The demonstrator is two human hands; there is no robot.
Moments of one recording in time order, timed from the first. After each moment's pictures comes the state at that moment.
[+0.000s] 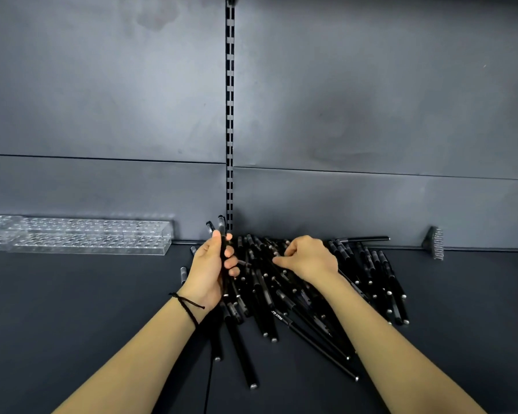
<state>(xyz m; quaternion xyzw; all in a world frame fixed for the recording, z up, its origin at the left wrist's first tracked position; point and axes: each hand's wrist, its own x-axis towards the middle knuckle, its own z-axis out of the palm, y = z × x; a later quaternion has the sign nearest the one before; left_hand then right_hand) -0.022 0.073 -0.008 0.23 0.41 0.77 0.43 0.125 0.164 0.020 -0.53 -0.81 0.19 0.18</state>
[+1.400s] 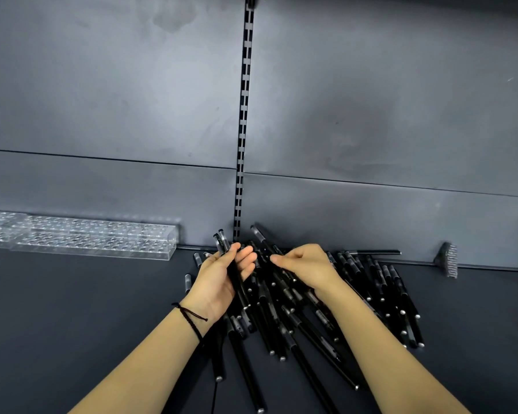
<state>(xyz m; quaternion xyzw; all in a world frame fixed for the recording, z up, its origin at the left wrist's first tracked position) -0.028 0.078 -0.009 0.15 0.35 0.78 0.49 0.110 0.178 0.011 -0.44 -0.76 0.40 0.28</state>
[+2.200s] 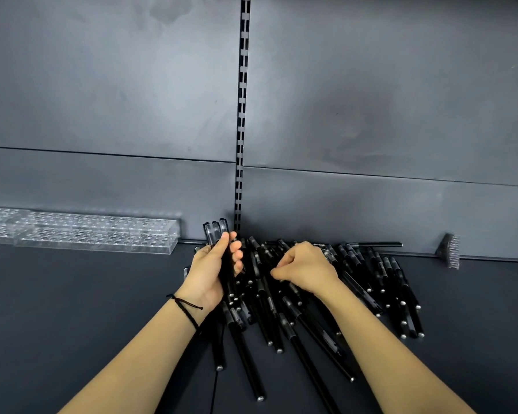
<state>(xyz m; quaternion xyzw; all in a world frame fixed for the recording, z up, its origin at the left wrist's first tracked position) -0.034 0.072 -0.007 0.18 0.38 0.78 0.47 0.111 0.162 0.013 -0.48 -0.82 0.25 0.17</state>
